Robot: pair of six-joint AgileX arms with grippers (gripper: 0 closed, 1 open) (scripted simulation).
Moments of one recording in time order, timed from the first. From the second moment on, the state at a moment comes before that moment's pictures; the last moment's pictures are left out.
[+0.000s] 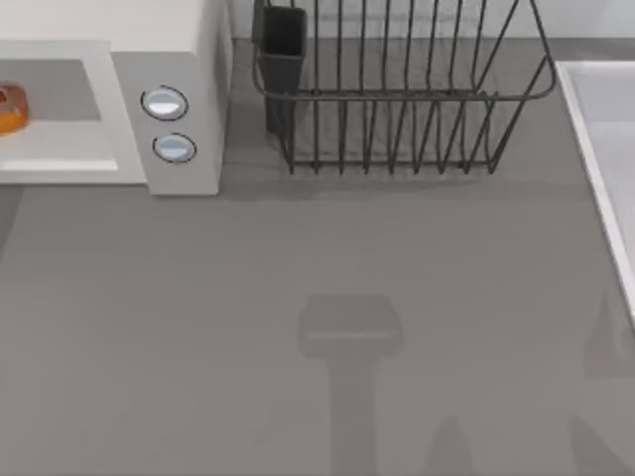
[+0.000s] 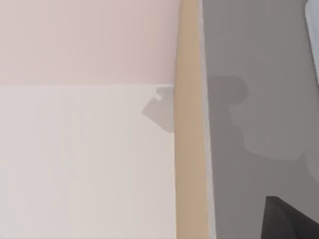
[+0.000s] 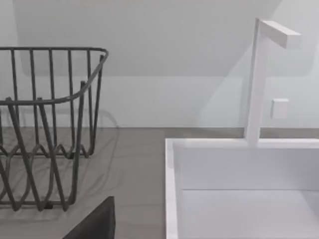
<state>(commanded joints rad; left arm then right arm) 1.05 1.76 1.39 -0.76 0.67 0.93 0.00 0.00 0.00 0.00 0.00 0.00</state>
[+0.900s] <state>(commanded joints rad) 1.05 1.88 1.13 -0.39 0.68 0.93 0.00 0.00 0.00 0.00 0.00 0.00</state>
